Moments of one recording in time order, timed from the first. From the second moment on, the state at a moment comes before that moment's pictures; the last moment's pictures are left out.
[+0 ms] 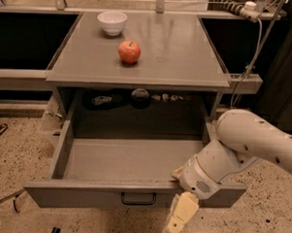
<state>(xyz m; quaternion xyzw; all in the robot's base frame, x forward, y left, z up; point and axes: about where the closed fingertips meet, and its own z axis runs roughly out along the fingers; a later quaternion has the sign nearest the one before) 0.356 -0.075 0.689 -0.55 0.77 0.31 0.08</state>
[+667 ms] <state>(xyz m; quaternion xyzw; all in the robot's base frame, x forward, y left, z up) 0.309 -0.081 0.694 -0.52 0.78 0.34 0.07</state>
